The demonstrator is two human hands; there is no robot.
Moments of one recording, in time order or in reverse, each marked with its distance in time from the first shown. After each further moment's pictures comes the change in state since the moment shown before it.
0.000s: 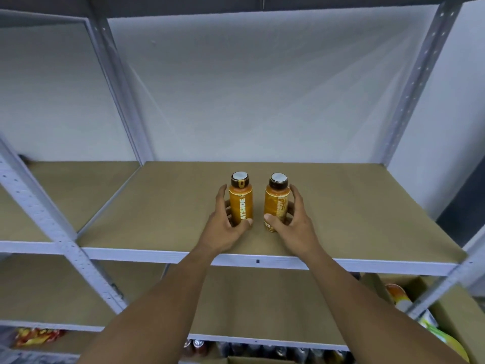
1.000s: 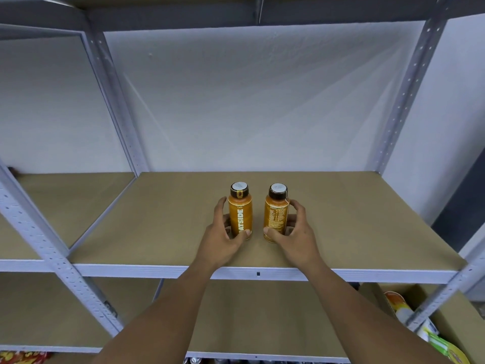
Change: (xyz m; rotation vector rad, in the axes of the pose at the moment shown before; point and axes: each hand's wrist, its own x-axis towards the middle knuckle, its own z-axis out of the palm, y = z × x) left_hand 0.006 -0.008 0.001 0.049 0.017 0.002; right_hand 0.003 0.000 0.002 -0.074 0.080 0.049
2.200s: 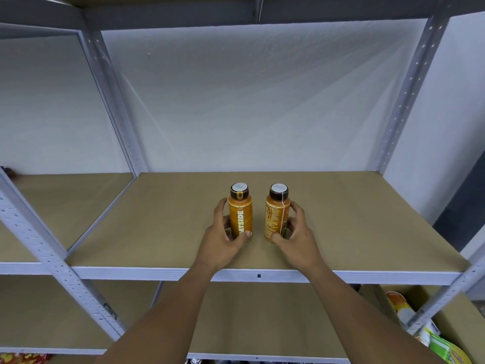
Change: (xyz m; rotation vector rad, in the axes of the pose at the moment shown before) left_hand -0.002 0.002 -0.001 0.020 0.006 -0.005; right_hand 0.000 0.004 0.001 -0.016 -0.072 0.020
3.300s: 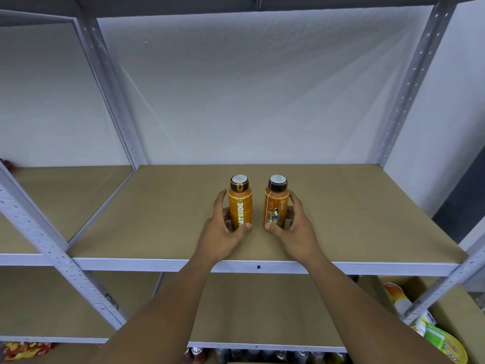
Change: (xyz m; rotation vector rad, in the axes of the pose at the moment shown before) left_hand -0.001 0.000 -0.001 -0.024 0.003 0.012; right_hand 0.004 0.001 0.001 0.028 0.020 -0.046
